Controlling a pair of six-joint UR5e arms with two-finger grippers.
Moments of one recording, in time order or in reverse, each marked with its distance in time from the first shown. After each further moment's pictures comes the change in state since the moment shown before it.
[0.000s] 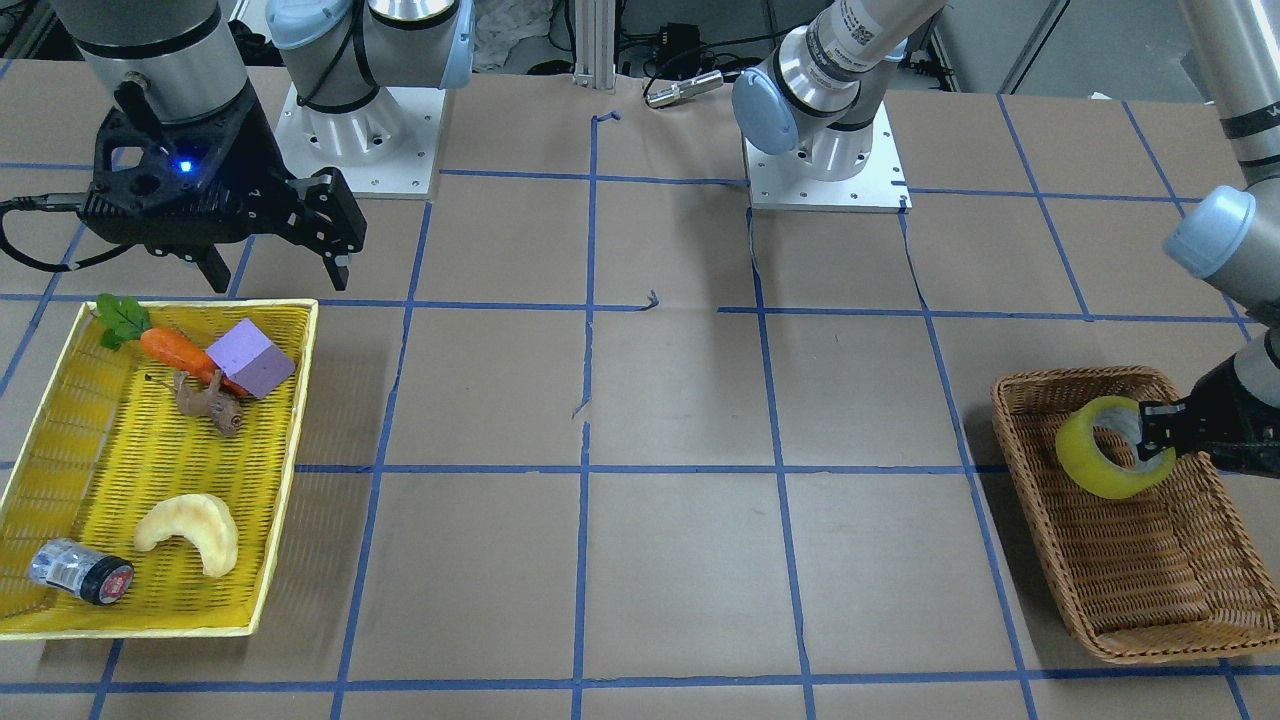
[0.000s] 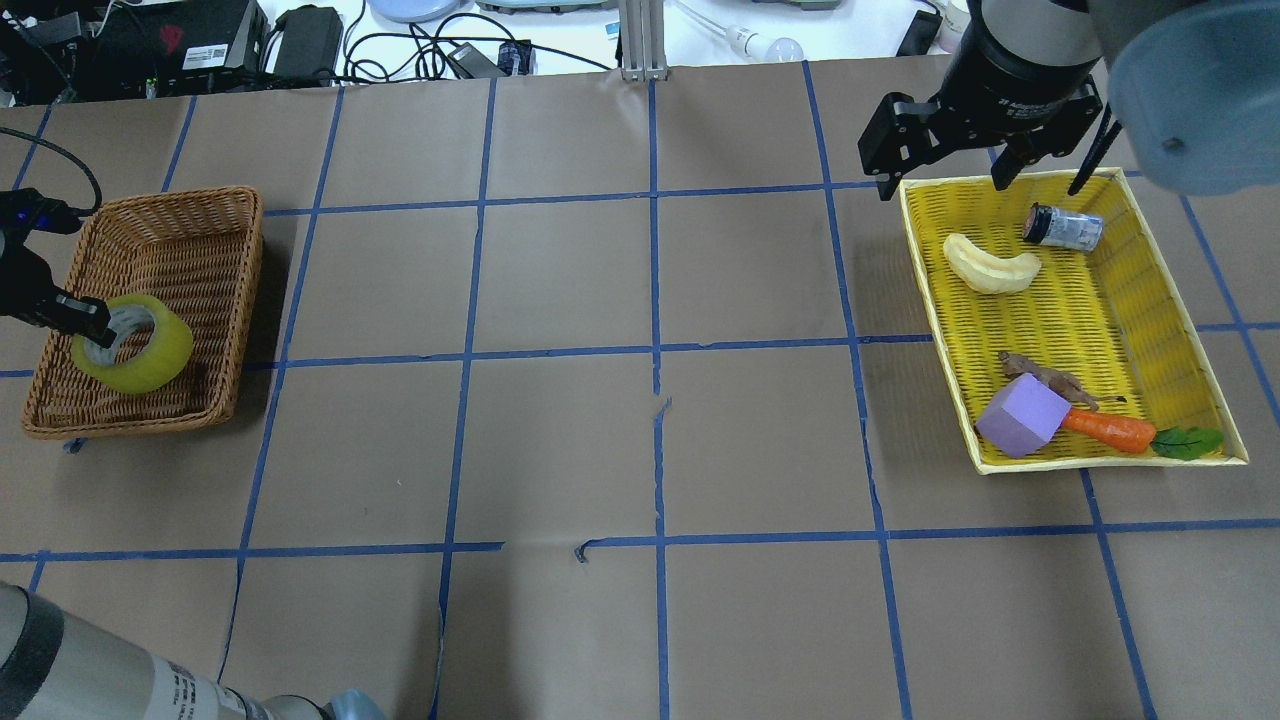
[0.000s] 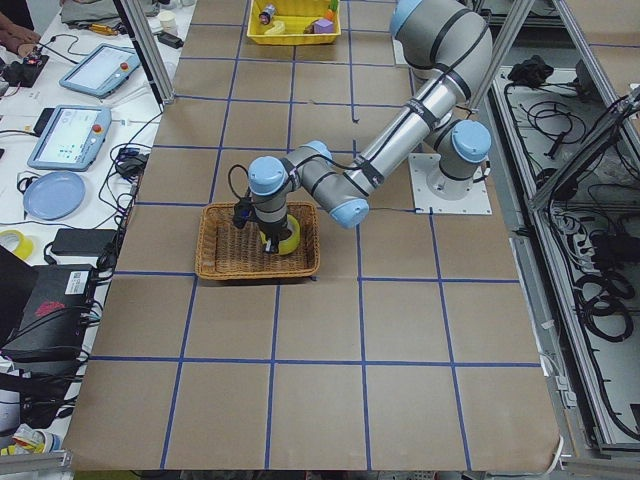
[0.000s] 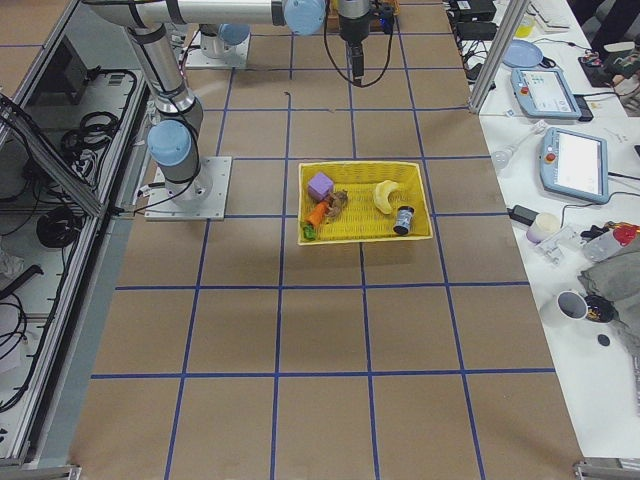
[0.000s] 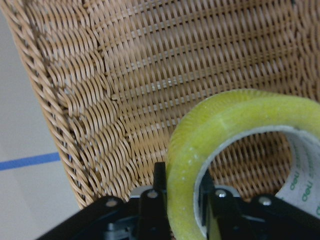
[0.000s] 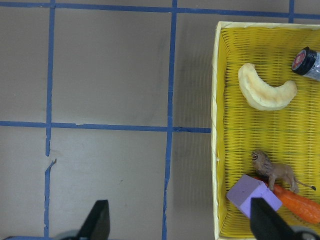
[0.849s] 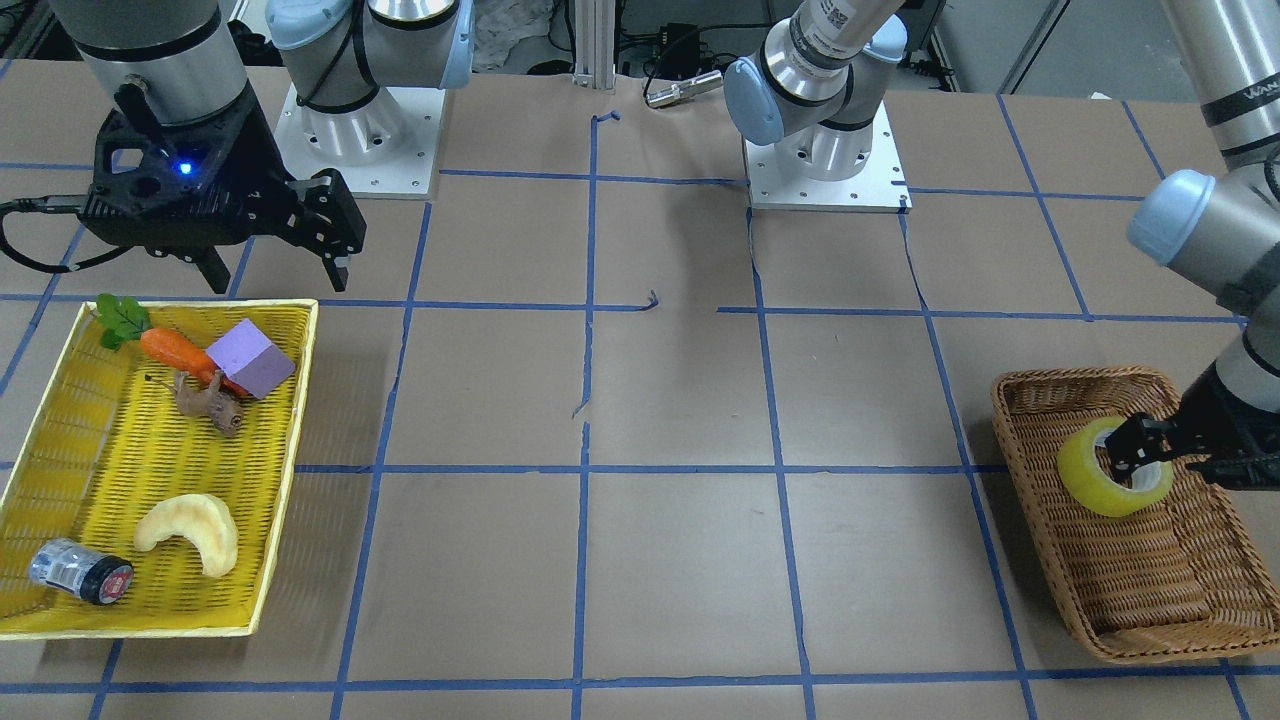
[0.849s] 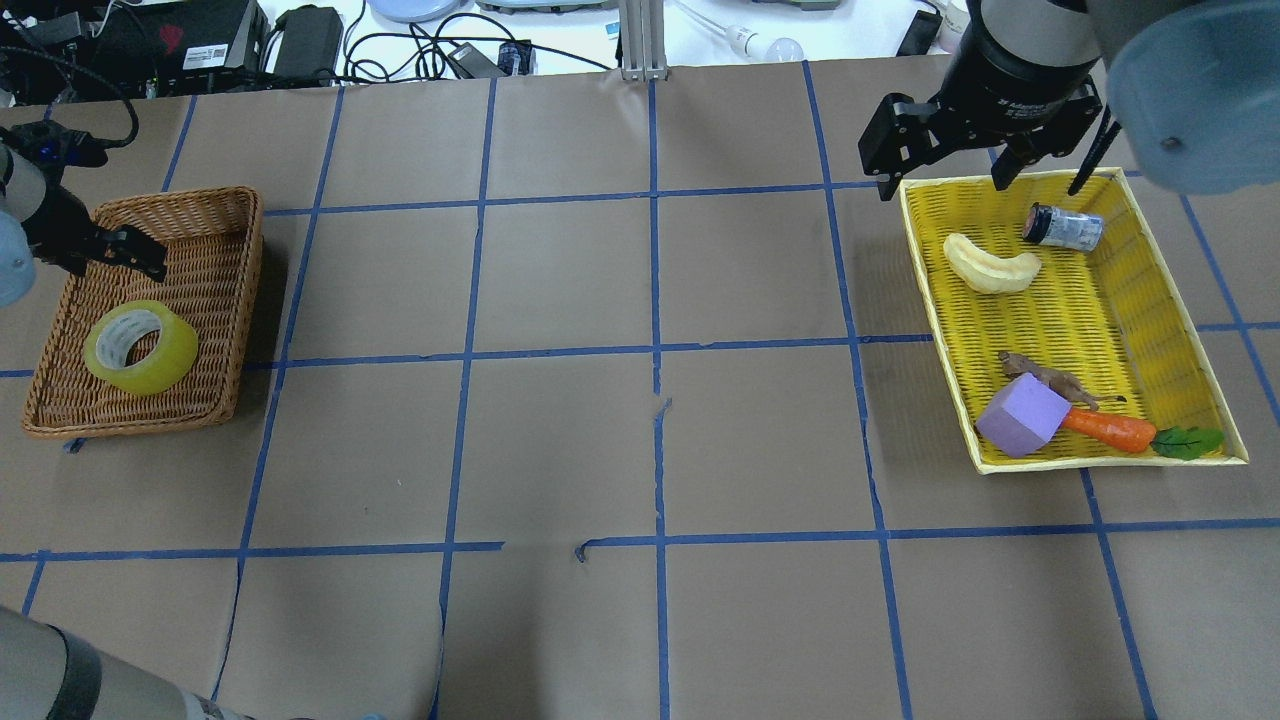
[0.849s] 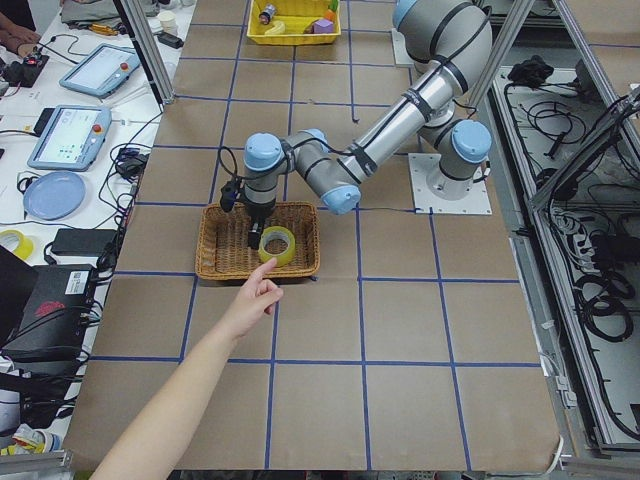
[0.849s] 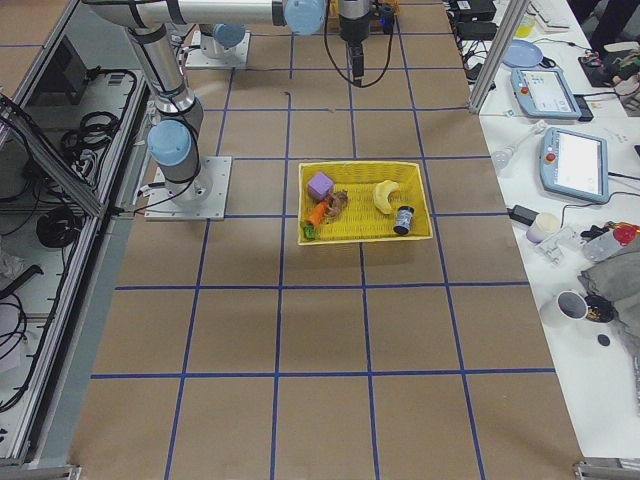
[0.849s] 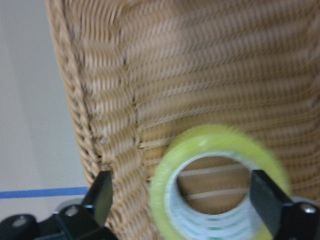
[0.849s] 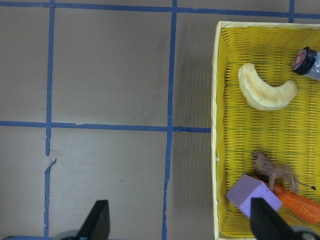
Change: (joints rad) left arm -0.162 0.096 0.007 0.007 0.003 -0.304; right arm 0.000 0.000 0.000 0.000 -0.002 0.000
